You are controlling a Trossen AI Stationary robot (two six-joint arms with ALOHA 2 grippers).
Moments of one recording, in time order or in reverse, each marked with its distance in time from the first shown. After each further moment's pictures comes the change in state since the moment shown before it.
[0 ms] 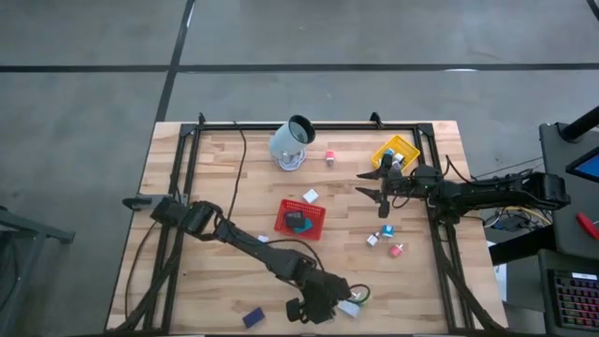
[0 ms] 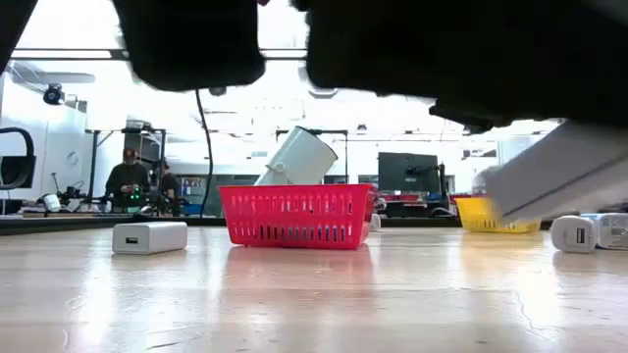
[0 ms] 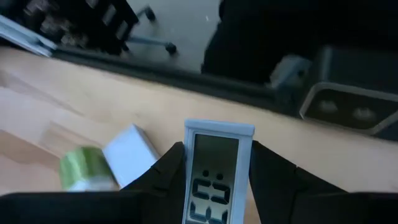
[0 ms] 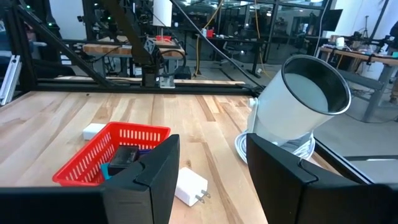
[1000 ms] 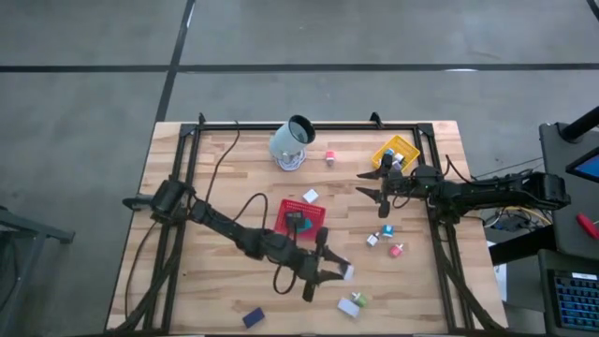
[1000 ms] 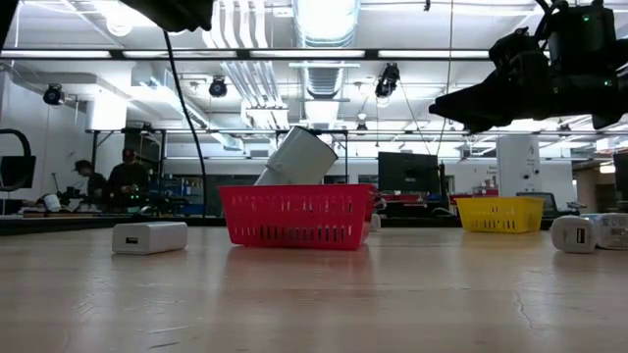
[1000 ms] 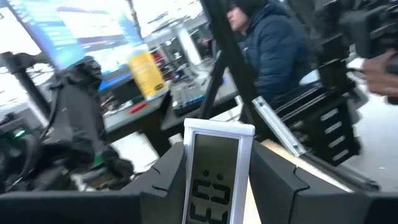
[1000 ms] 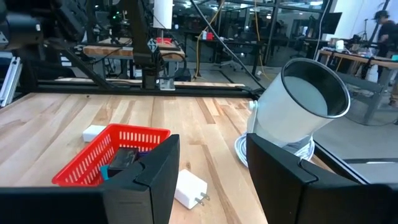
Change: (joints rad) left arm 0.050 -0.318 -0.635 1.197 -0.469 -0.294; right arm 0.000 0.000 0.000 0.009 -0.001 -0.005
